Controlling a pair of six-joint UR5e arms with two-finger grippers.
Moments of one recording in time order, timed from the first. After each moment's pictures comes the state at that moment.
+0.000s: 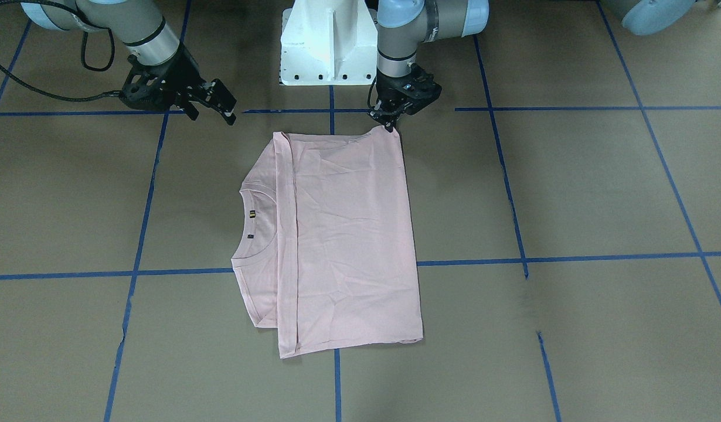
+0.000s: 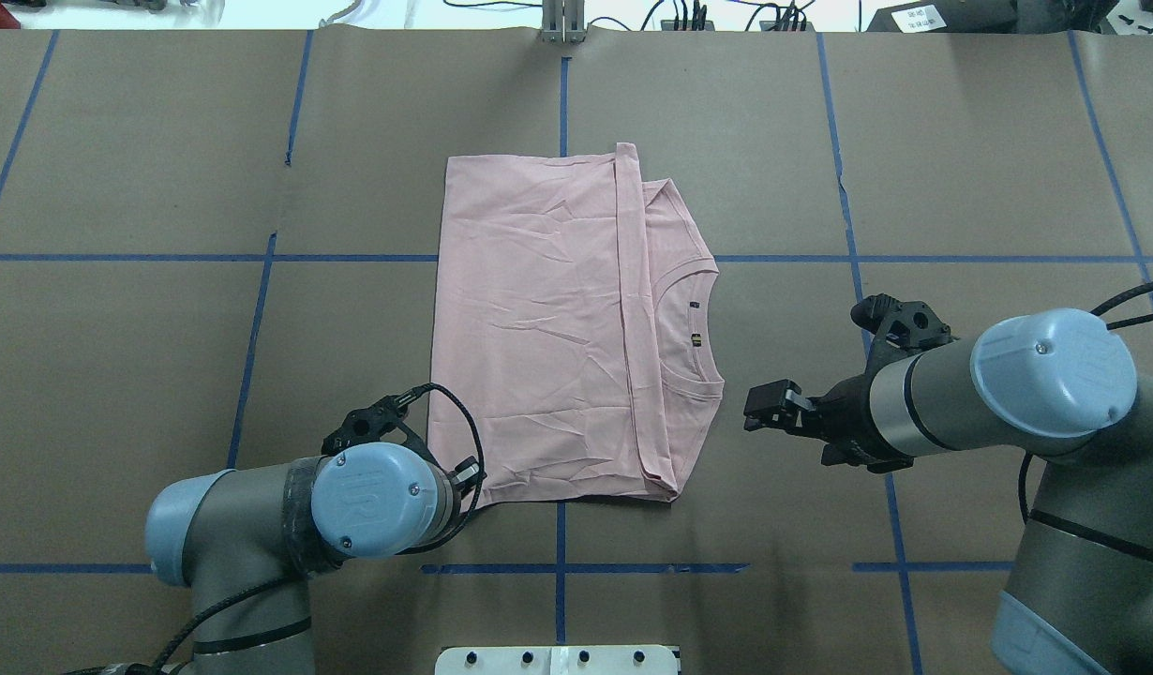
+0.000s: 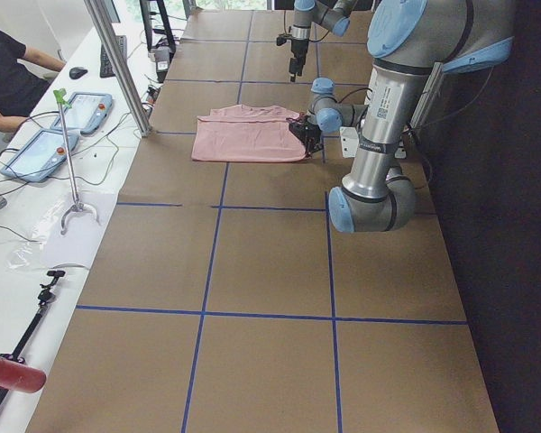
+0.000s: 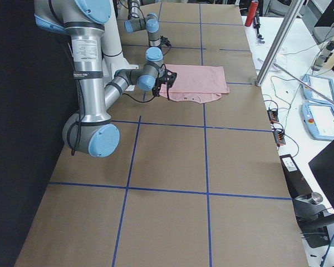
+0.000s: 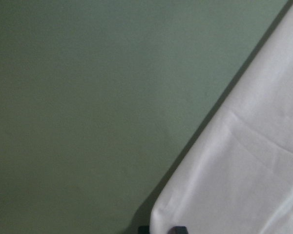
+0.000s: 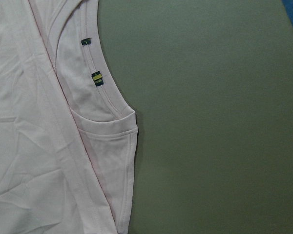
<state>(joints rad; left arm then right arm) -0.24 -2.05 -1.90 -1.54 -1.63 -2.05 0.49 -1.48 2.12 -1.23 1.91 1.66</state>
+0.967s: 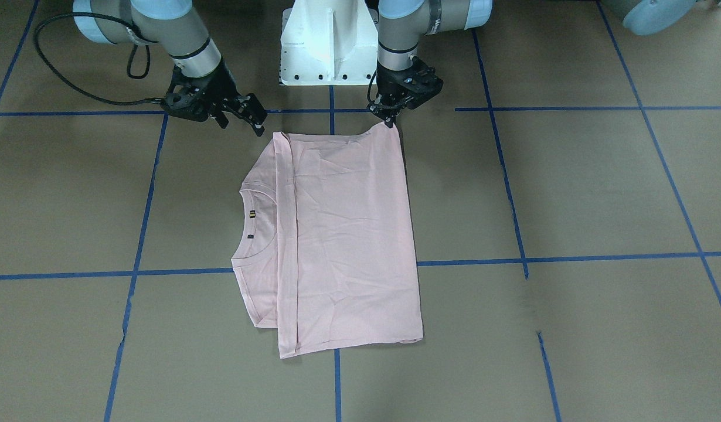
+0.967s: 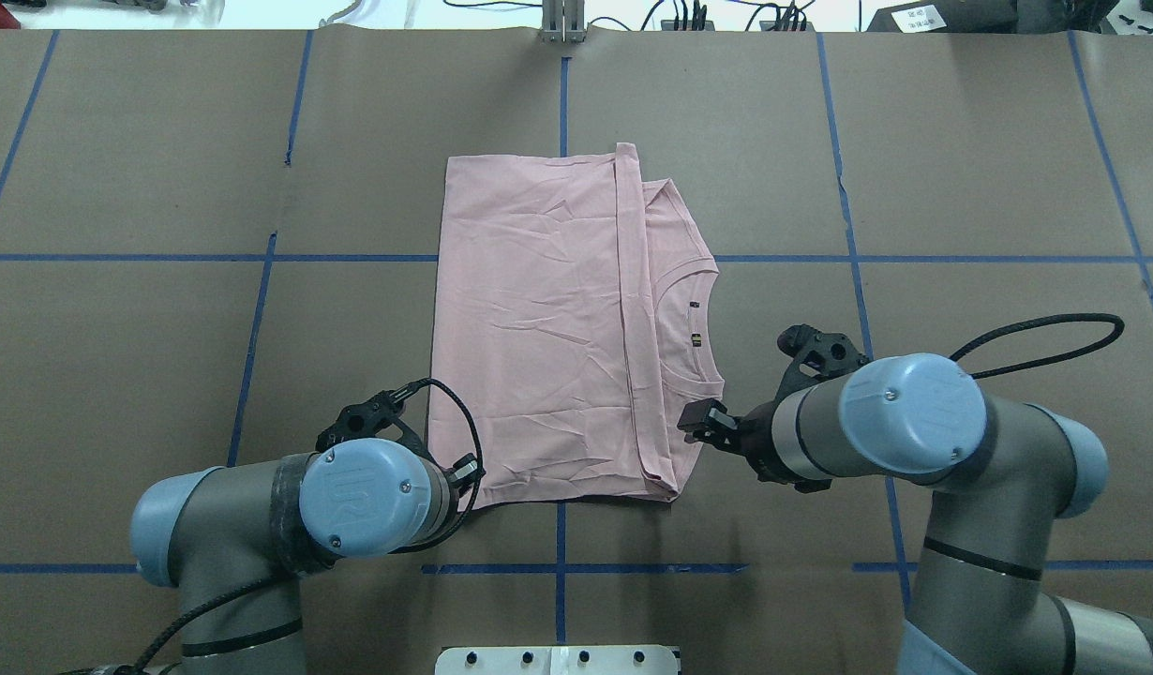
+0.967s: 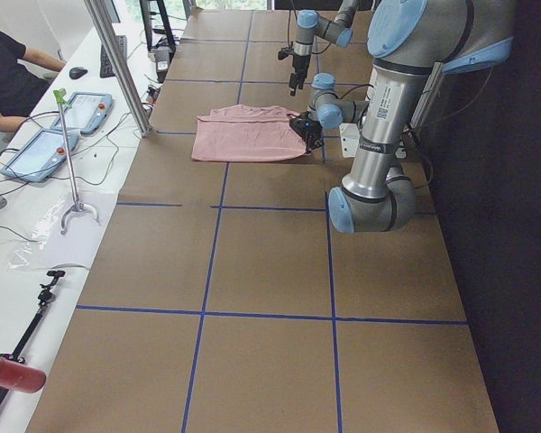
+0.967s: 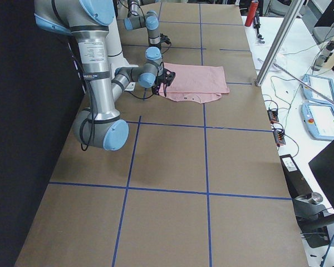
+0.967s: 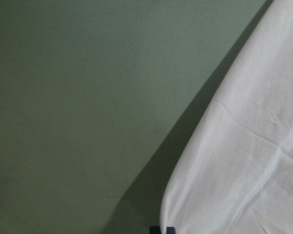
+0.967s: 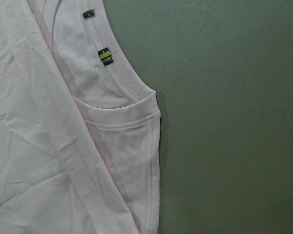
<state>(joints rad) -0.25 -2.04 -1.92 -1.53 -1.63 -2.05 0.38 -1.31 2.00 -1.35 1.78 1.80</state>
